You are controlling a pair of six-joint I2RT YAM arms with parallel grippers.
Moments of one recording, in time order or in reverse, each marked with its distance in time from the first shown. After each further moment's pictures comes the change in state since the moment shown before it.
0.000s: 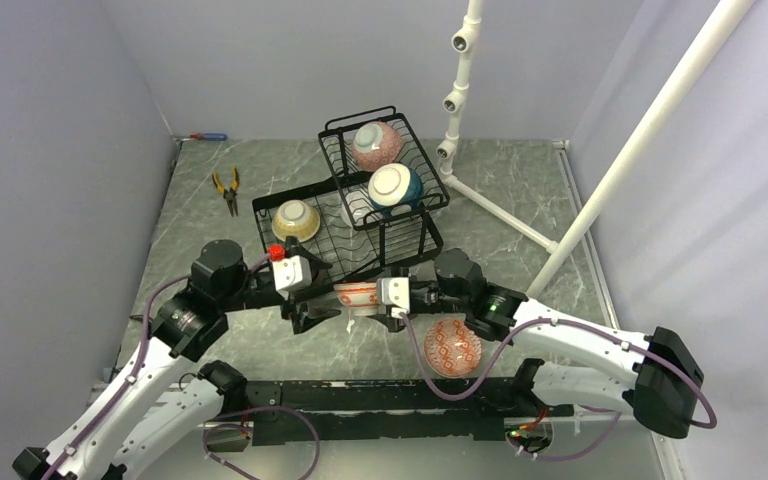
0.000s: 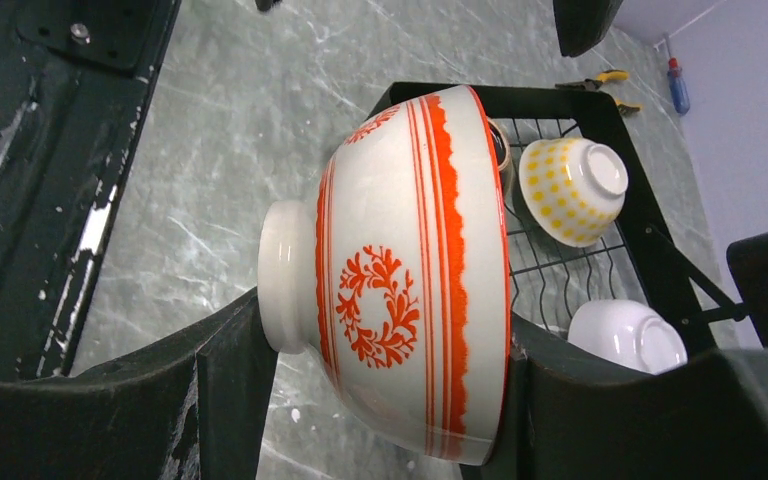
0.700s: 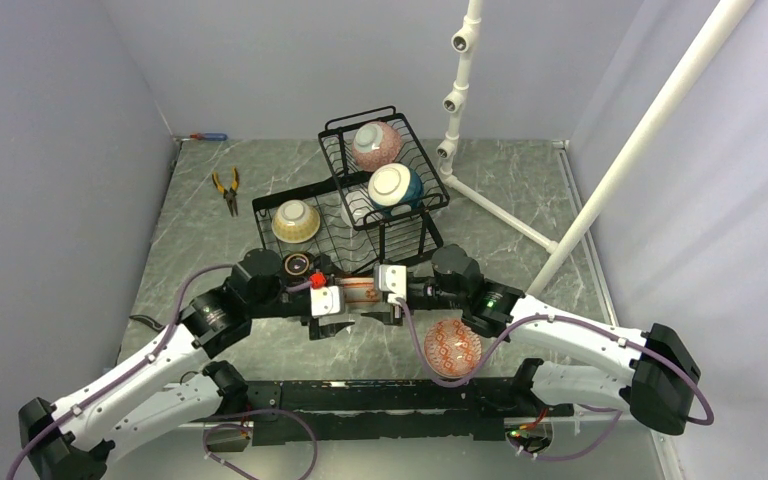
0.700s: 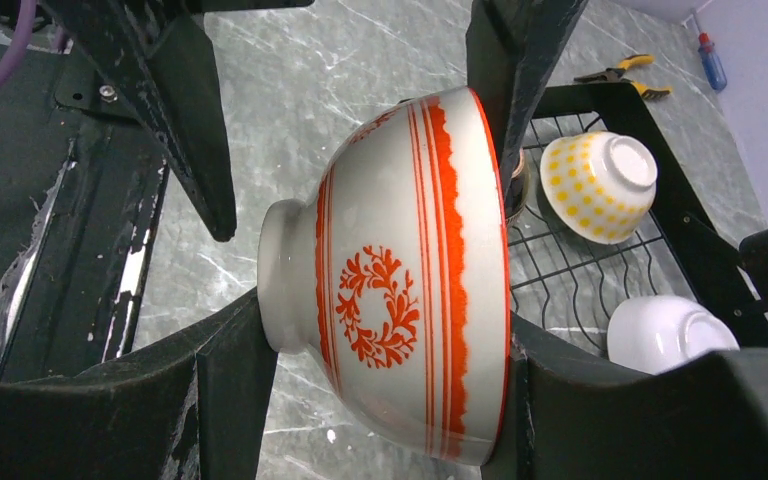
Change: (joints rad) left arm -0.221 0.105 -0.049 0.056 -0.209 0.238; right arm 0.000 0.023 0.035 0.020 -0.004 0.162
